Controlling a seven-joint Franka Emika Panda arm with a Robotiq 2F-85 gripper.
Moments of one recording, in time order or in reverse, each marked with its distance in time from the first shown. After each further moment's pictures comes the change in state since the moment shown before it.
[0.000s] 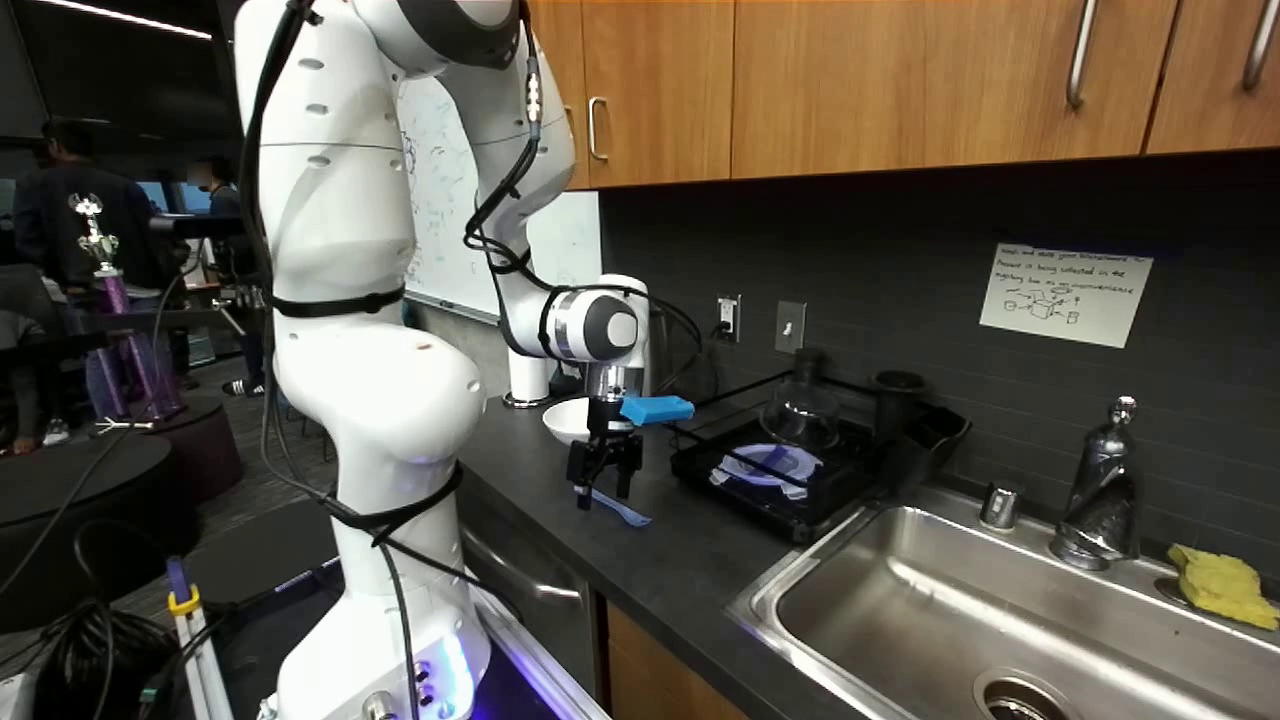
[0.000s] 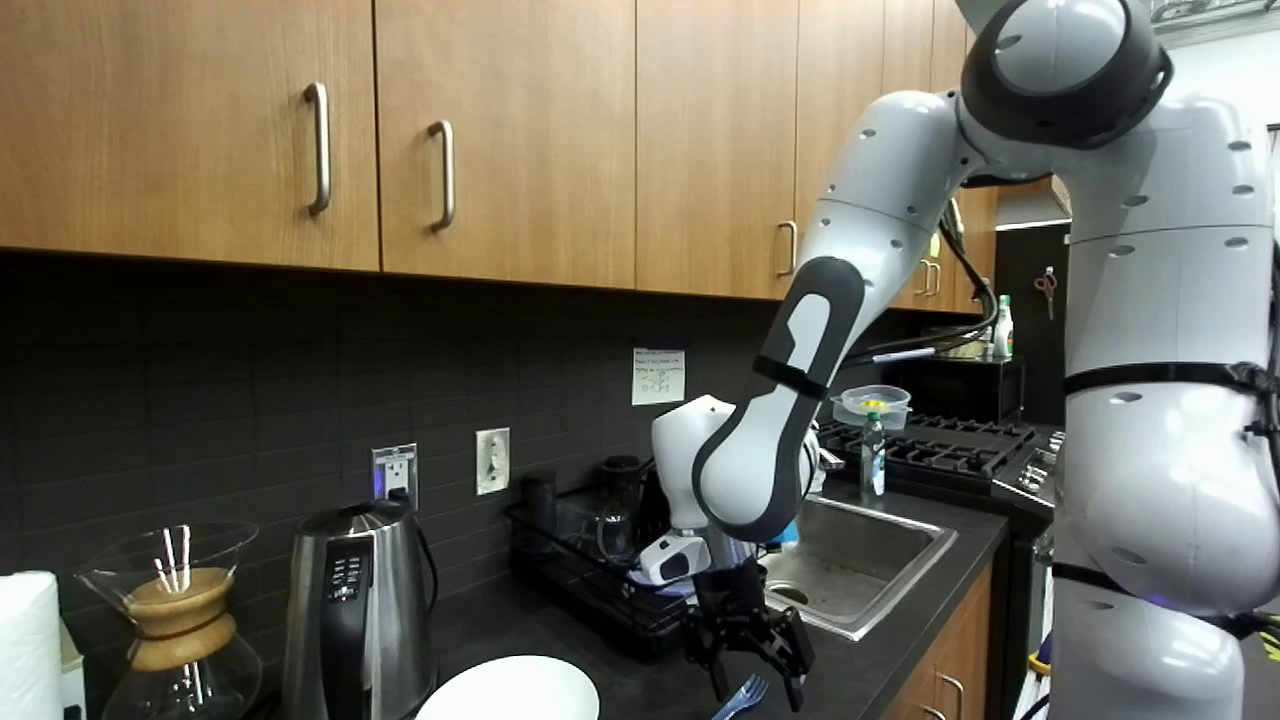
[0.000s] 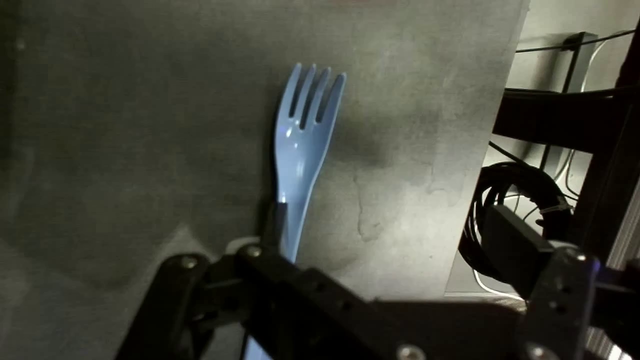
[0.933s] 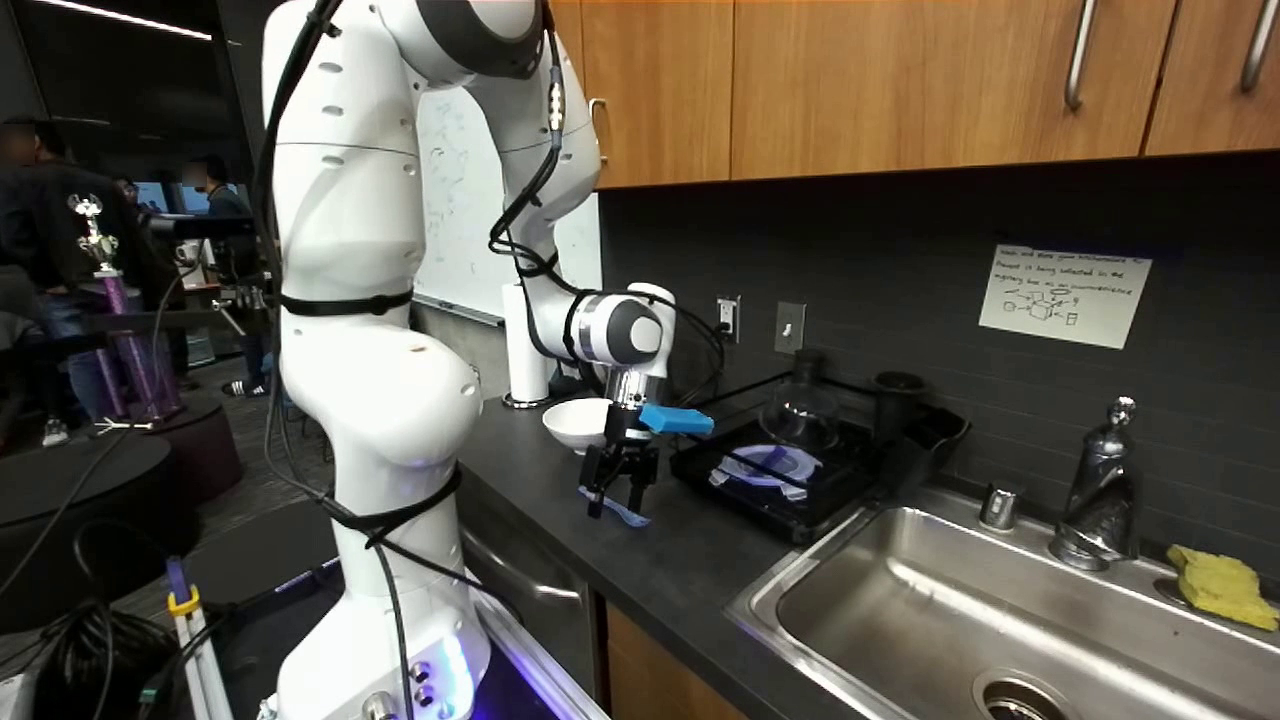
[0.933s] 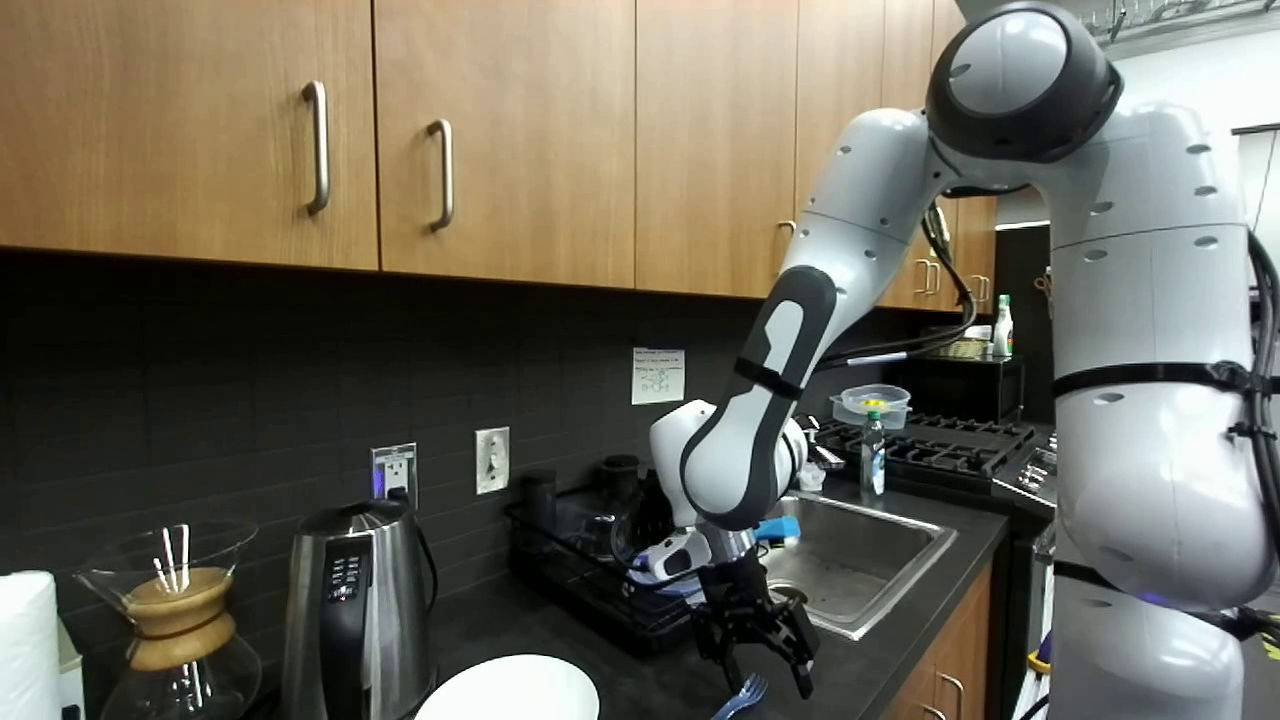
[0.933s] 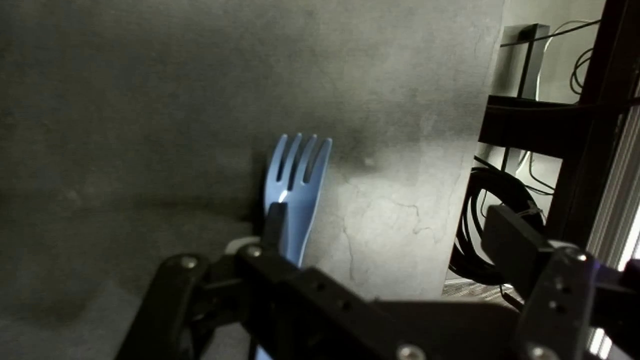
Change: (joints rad) arm -0.050 0.061 -0.024 0.067 0.000 -0.097 -0.030
